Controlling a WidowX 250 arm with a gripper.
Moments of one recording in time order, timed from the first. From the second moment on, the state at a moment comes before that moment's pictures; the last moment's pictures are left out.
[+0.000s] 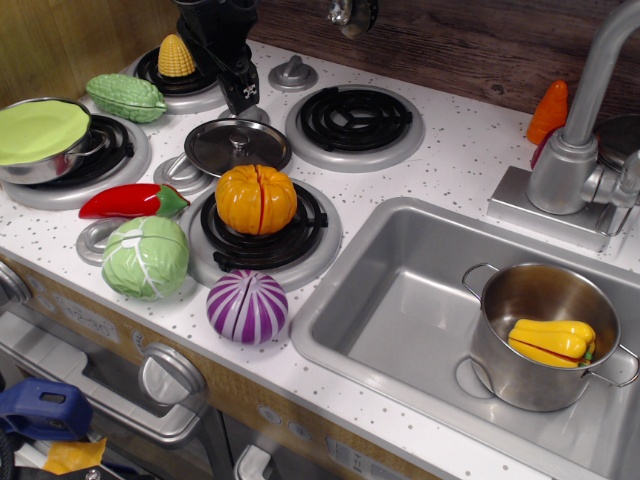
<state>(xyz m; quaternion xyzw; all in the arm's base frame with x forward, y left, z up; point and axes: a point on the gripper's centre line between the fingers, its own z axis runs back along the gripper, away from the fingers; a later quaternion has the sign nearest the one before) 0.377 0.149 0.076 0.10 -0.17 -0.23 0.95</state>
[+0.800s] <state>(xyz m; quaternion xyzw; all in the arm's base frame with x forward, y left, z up) 0.378 0.142 0.023 0.06 -0.15 -0.23 0.96</state>
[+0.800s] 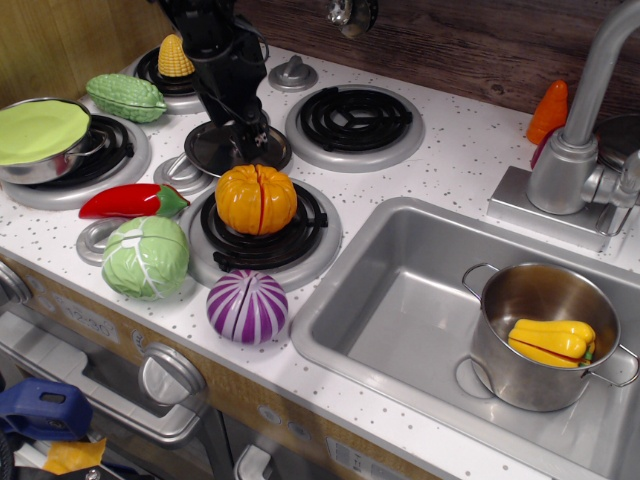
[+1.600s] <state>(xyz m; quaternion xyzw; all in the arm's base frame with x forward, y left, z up) 0.382 0.146 0.020 0.04 -0.12 -0.22 0.97</state>
